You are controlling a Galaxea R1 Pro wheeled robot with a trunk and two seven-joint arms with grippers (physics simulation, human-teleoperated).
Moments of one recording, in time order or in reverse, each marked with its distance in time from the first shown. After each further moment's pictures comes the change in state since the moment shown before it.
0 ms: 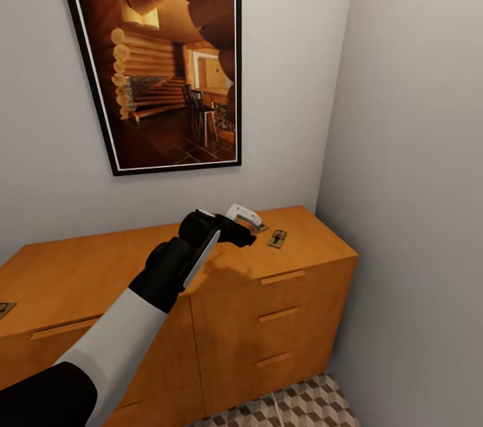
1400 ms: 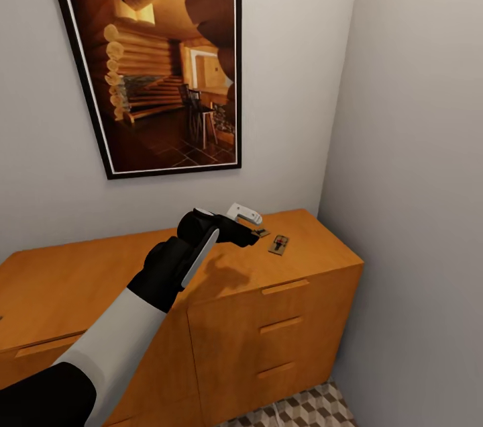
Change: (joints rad) left arm 0.000 0.005 0.003 -0.008 0.052 0.001 -0.007; right arm 0.001 0.004 0.001 0.001 0.000 0.099 0.007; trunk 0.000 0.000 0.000
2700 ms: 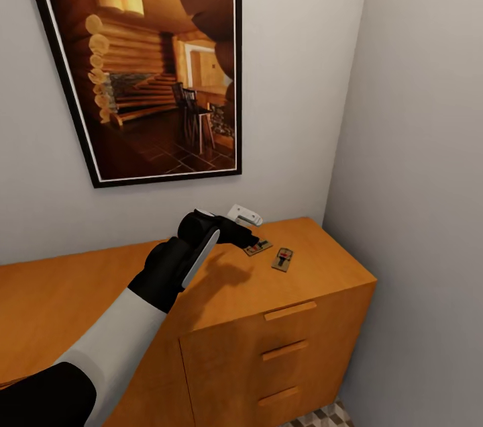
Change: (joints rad) left arm 0.000 0.000 -0.005 0.009 0.001 0.002 -0.001; right arm 0.023 -0.013 -0.001 -0.001 0.000 0.234 0.128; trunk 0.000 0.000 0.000
